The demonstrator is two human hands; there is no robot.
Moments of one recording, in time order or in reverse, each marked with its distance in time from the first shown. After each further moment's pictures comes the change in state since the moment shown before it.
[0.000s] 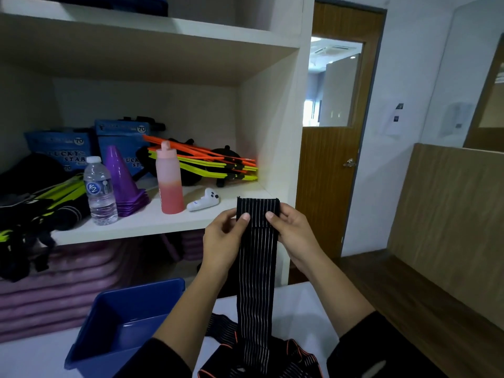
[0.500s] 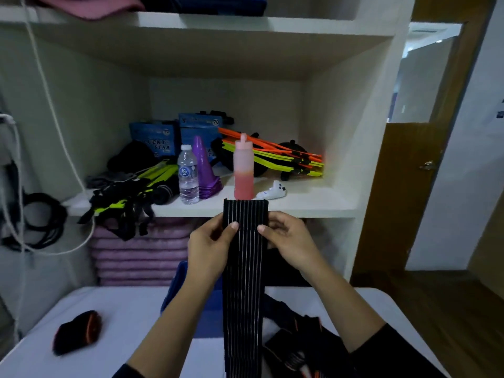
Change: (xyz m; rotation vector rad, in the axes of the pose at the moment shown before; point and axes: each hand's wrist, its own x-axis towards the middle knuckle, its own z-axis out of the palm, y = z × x) left_hand -0.047 0.012 -0.151 0.096 0.216 0.092; right_hand -0.025 0.017 0.132 -0.229 -0.268 -0.040
